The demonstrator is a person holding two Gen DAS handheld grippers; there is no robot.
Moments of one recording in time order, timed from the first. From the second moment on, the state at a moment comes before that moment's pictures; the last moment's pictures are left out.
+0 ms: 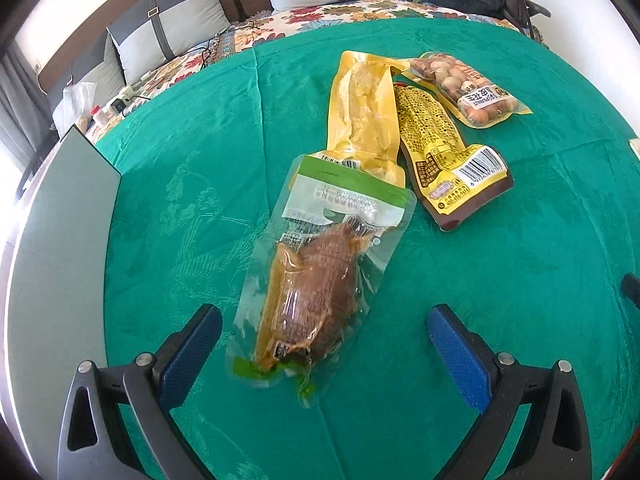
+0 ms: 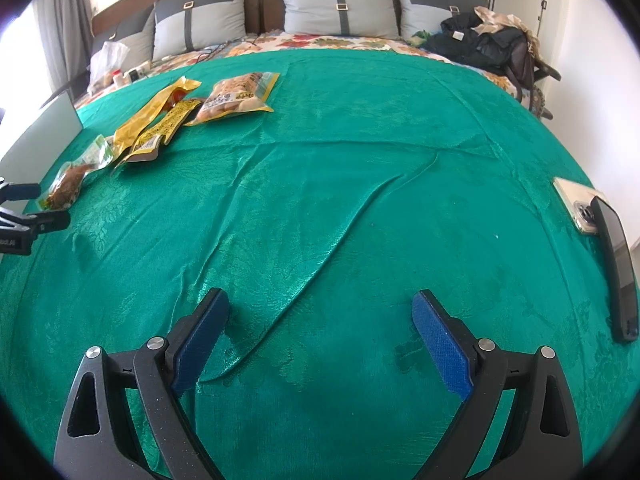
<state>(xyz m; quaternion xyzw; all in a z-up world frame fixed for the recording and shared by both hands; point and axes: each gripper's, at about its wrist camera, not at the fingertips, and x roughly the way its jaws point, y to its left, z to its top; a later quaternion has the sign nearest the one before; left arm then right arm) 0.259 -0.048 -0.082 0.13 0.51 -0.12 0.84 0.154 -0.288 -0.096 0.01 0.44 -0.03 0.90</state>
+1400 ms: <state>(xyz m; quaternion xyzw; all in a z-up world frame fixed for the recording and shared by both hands) 0.180 0.061 -0.093 0.00 0.46 -0.01 0.89 0.216 -0.289 -0.067 0.02 0.46 0.02 0.89</state>
